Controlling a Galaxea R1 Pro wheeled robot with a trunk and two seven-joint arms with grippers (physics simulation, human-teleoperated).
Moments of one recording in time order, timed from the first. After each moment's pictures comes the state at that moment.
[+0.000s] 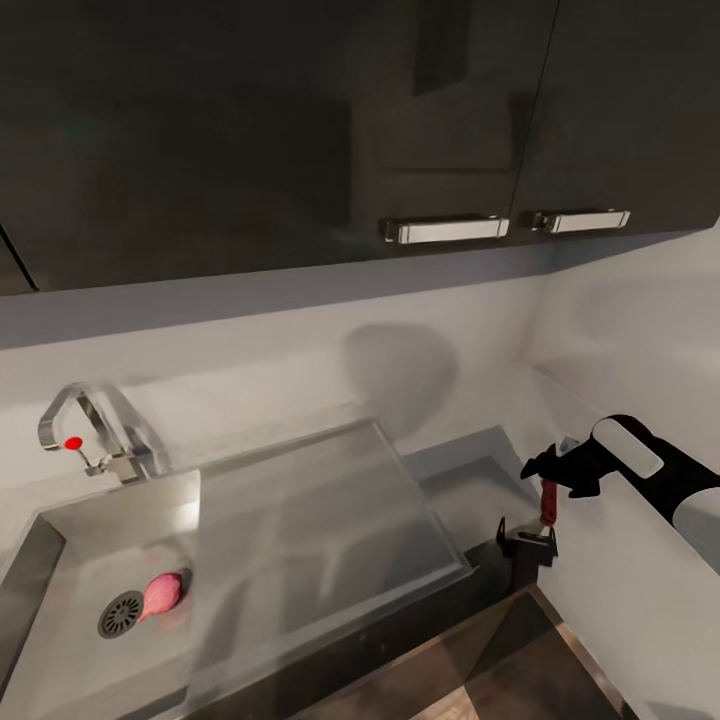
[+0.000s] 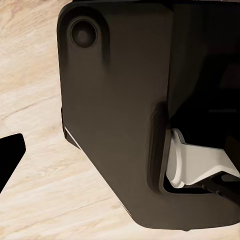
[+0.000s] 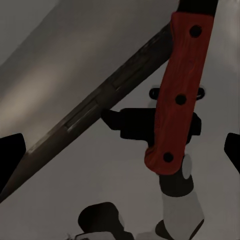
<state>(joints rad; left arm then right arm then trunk) 0.00 -0.06 0.00 -0.14 0.01 -0.06 0.01 -1.09 -0.52 0.65 -0.63 -1.35 1.00 -0.36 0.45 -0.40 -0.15</state>
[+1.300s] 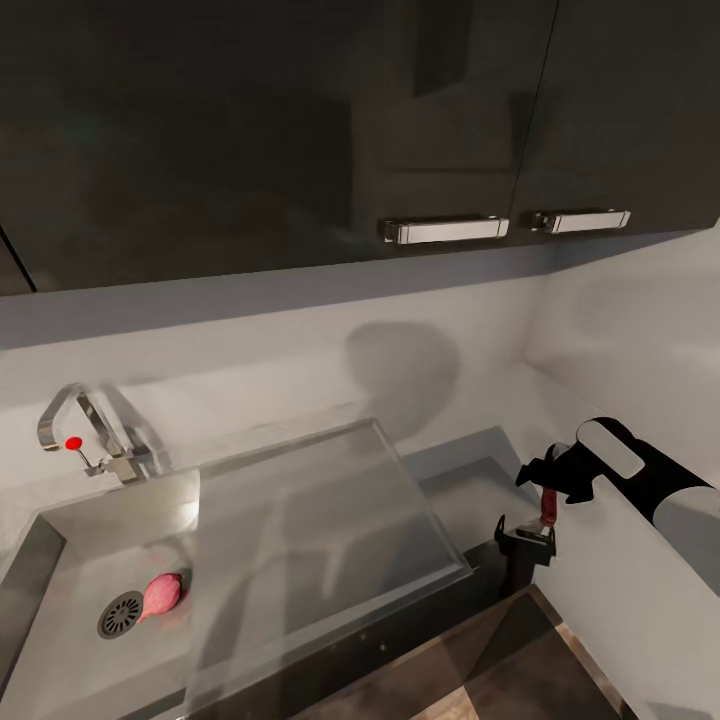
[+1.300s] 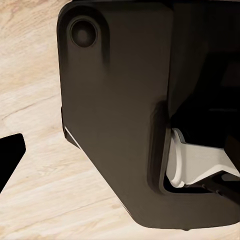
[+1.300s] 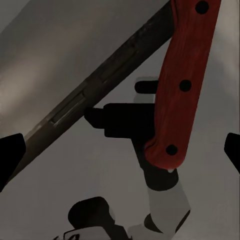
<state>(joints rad) 0.00 -0.06 0.00 -0.14 0.01 -0.06 0.01 -1.08 -0.46 0.65 -0.60 -1.35 1.00 -0.45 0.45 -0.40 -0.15</state>
